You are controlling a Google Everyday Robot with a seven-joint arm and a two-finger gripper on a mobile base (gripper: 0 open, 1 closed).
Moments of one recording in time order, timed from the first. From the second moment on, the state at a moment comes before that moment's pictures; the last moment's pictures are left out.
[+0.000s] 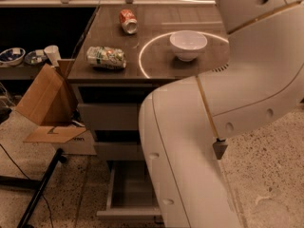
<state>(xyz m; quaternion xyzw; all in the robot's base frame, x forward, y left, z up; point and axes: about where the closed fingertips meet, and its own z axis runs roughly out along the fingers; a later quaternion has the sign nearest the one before) 0.776 -0.008 1.152 -0.60 0.65 -0.21 0.42</state>
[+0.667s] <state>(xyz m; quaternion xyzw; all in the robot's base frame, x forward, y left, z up) 0.811 0.006 1.067 -0.61 0.69 -0.17 0.35</state>
